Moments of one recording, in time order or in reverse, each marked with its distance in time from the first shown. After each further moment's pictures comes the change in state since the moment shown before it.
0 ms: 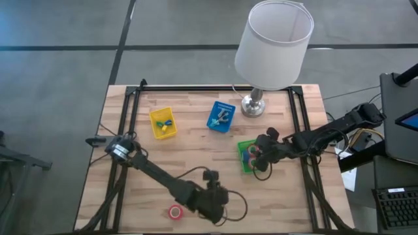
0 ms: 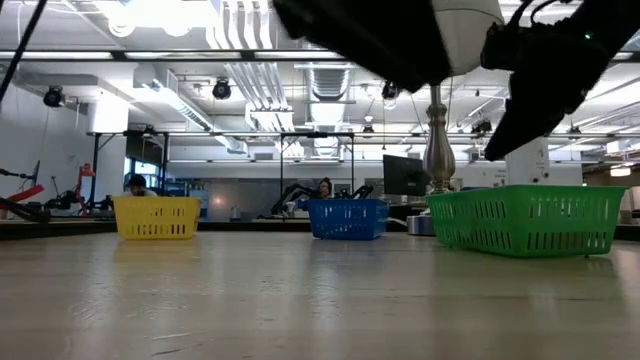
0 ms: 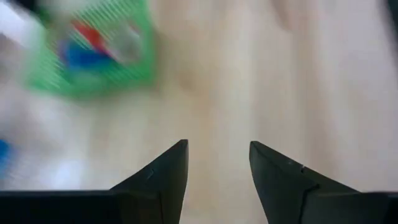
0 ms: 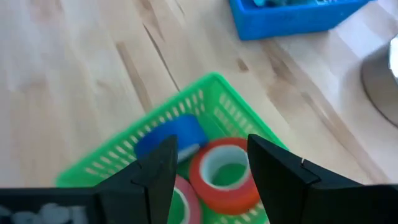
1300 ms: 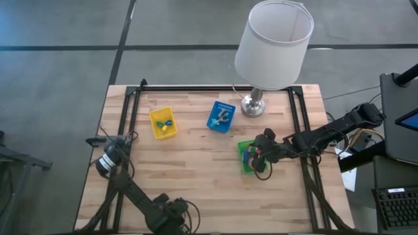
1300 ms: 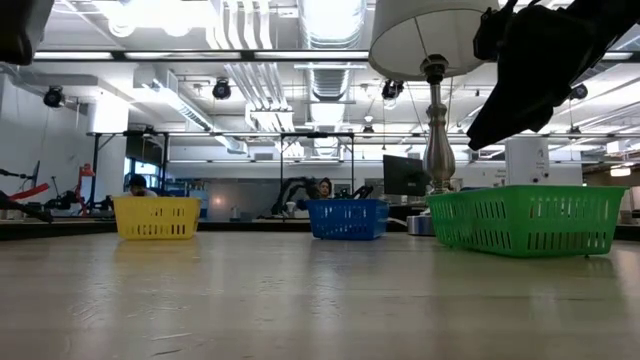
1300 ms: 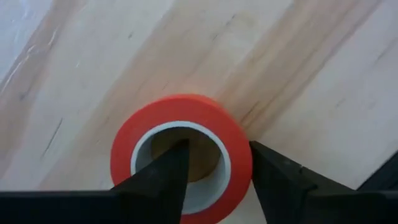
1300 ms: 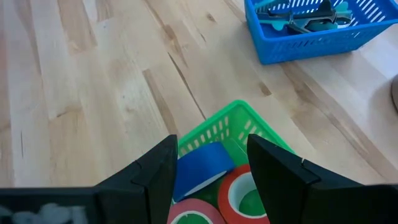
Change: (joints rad) left arm -0.299 -0.010 -0.217 -0.318 0.399 -1.166; right arm 0.002 0.000 -0.013 0.145 -0.008 -0.009
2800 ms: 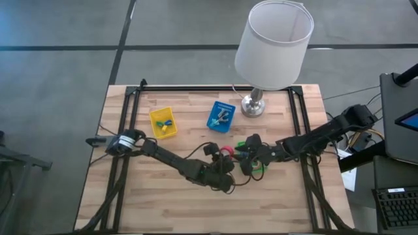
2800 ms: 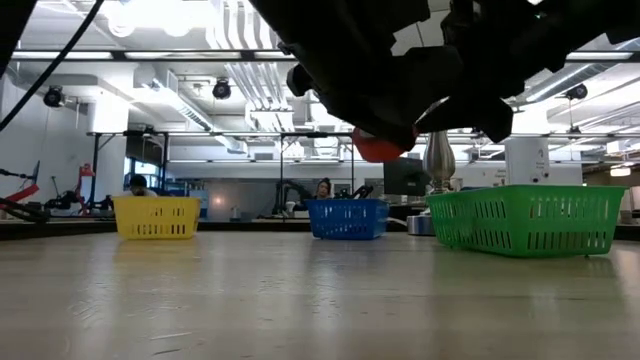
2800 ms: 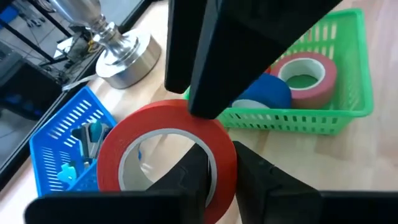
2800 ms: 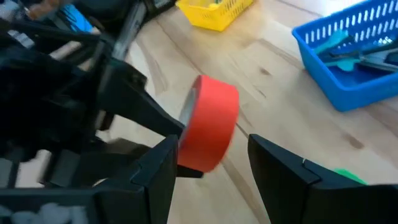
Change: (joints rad) left arm 0.486 -0.011 0.016 0.592 -0.716 1.200; right arm -0.003 0.177 -0.011 0.485 0.014 0.082
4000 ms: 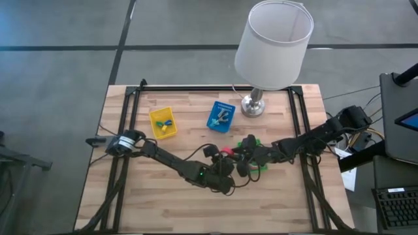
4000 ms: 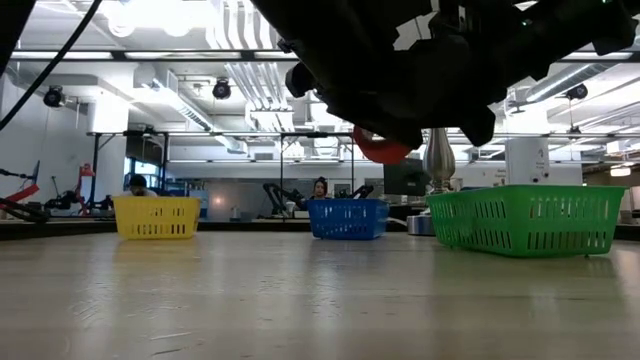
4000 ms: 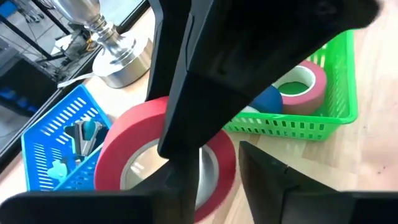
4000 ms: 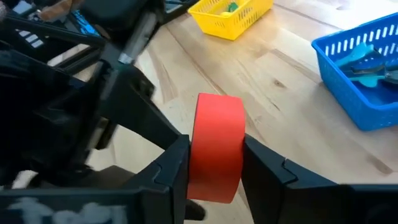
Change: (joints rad) left arm -0.014 -0.002 0.000 0.039 -0.017 -0.021; right arm -0.025 0.099 0.006 0.138 -0.010 -0.072
